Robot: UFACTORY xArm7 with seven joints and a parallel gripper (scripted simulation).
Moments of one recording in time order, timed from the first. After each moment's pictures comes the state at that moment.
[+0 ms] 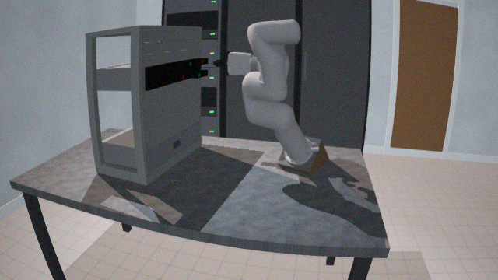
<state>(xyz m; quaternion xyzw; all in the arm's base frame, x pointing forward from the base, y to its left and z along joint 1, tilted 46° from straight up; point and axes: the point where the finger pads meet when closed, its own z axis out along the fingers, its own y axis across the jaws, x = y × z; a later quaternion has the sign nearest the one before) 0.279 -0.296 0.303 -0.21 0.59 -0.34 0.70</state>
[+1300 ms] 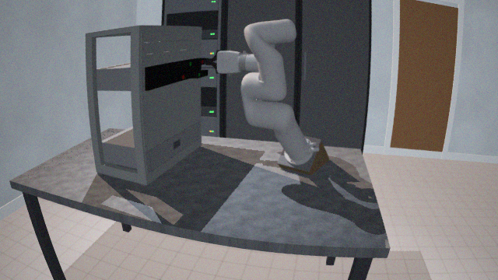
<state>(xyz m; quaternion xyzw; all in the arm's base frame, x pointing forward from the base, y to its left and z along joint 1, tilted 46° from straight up) 0.331 -0.313 0.311 -0.21 0.59 -0.34 0.70</state>
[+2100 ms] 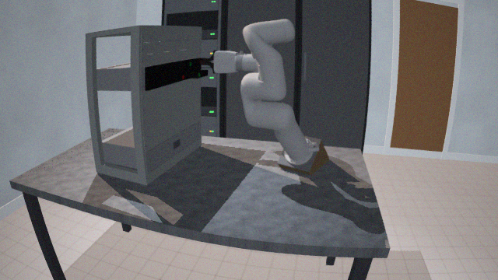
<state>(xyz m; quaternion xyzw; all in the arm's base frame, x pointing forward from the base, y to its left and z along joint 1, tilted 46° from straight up) 0.345 -0.314 0.315 -0.21 0.59 -0.34 0.70</state>
